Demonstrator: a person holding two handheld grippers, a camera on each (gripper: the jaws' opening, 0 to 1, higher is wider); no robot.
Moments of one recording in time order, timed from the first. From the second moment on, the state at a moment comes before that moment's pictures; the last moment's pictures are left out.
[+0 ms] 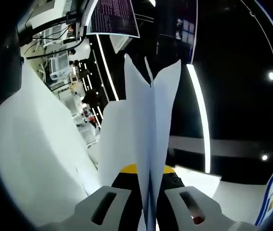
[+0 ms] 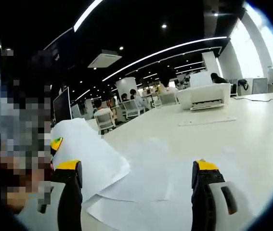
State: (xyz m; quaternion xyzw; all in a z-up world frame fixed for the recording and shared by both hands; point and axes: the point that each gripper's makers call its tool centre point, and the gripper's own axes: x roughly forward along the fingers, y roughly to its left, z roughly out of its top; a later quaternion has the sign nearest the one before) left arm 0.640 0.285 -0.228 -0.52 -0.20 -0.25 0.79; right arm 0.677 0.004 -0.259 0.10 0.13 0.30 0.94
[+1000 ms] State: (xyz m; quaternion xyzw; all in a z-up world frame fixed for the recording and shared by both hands) left arm 0.640 0.285 -0.227 -0.52 -0.19 -0.25 0.79; right arm 0.674 -0.026 -0.277 0.10 0.15 0.27 0.95
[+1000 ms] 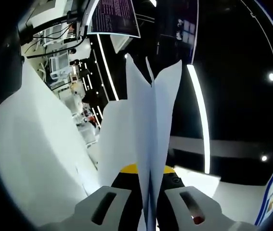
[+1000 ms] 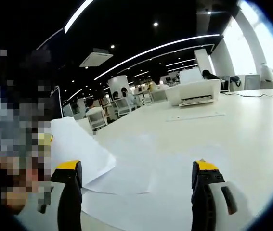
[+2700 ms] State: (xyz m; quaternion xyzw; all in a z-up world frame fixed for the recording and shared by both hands) left arm 0.641 0.285 -0.228 -0.53 -0.19 -0.25 0.79; right arm 0.676 -0.074 -0.303 0.08 0.17 0.23 0.95
